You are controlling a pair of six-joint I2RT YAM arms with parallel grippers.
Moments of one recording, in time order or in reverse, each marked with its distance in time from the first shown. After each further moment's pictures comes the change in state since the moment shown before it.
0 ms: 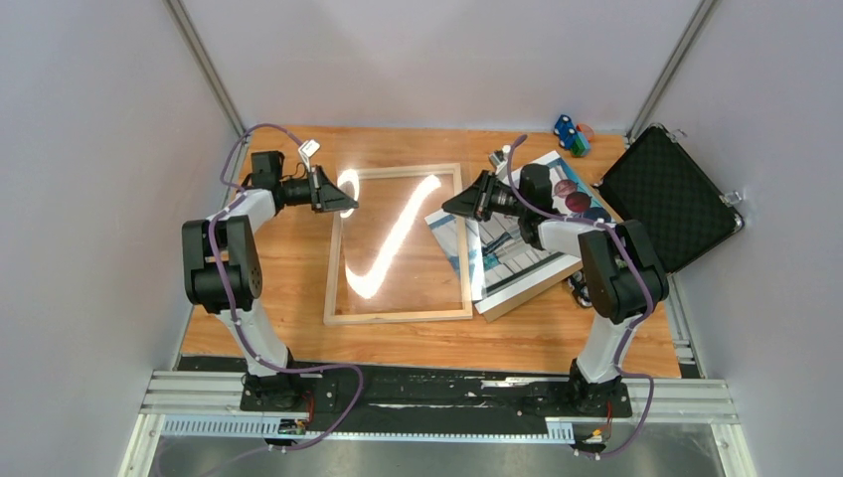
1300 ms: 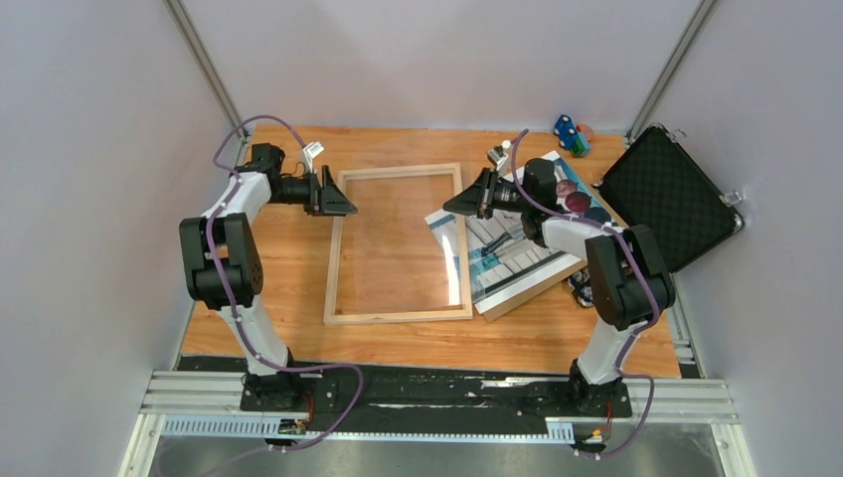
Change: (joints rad) left arm 0.003 0.028 0.204 -0.605 -0.177 0.433; right arm -0.011 -0.048 0.018 -0.040 -0.114 0.007
